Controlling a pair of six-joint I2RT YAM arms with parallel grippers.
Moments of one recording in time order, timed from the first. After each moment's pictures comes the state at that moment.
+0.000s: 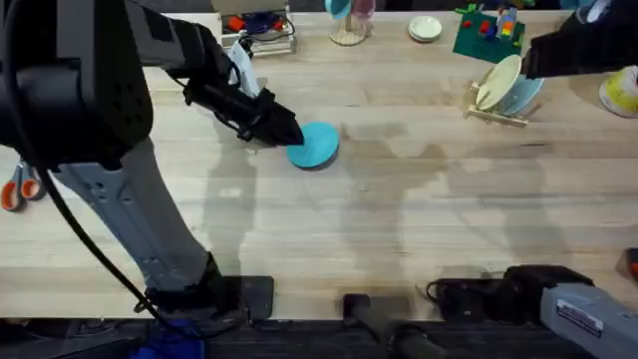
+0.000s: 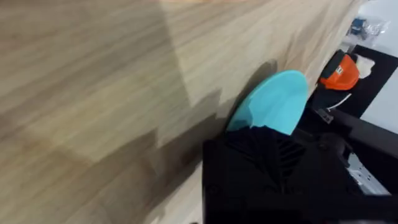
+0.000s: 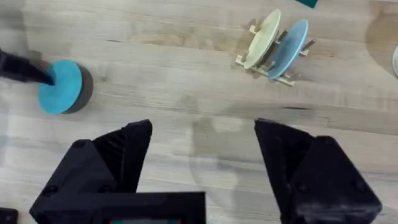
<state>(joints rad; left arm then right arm) 0.06 2.09 1.28 -1.03 0.90 0.20 -0.01 1.08 1.47 -1.29 -0.08 -0.06</state>
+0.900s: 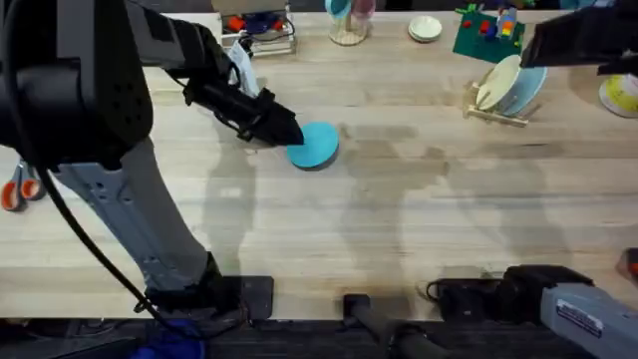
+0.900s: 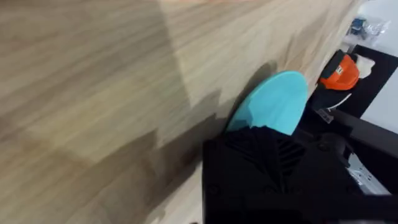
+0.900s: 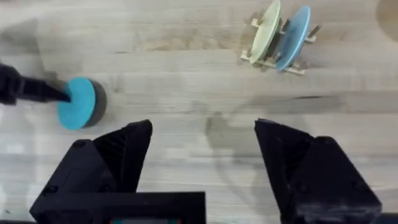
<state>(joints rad) 0.06 2.09 1.28 -1.03 0.90 0.20 -0.01 1.08 1.47 -1.29 -0.08 0.09</state>
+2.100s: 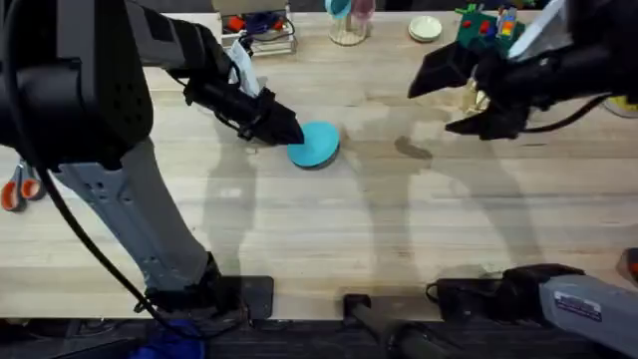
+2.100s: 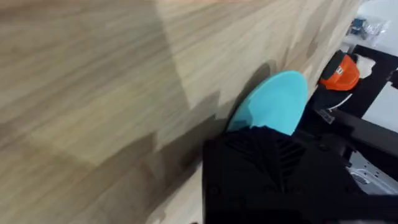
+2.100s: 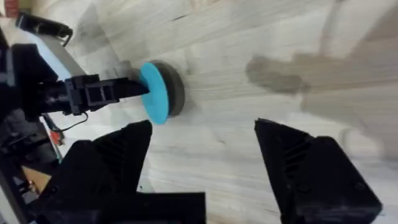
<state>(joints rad) 0.06 2.09 1.28 -1.02 0.91 0.20 0.10 1.28 1.08 -0.89 -0.44 0.59</state>
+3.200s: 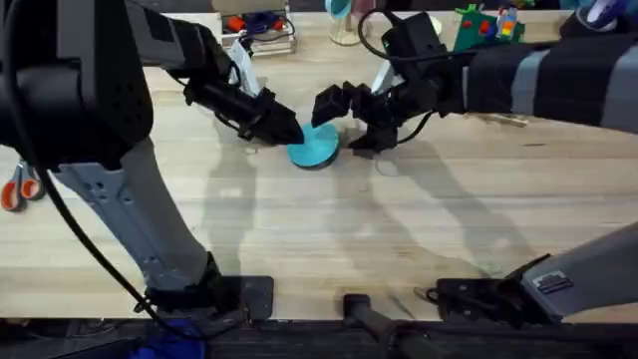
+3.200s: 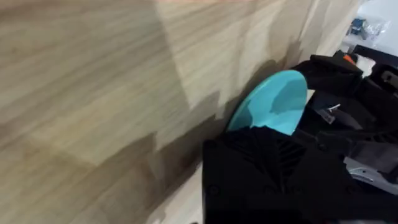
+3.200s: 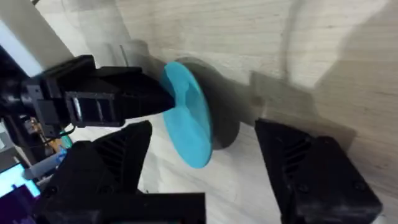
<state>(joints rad) 0.06 2.09 1.28 -1.02 0.91 0.20 0.47 1.76 1.05 -0.34 -0.51 0.79</state>
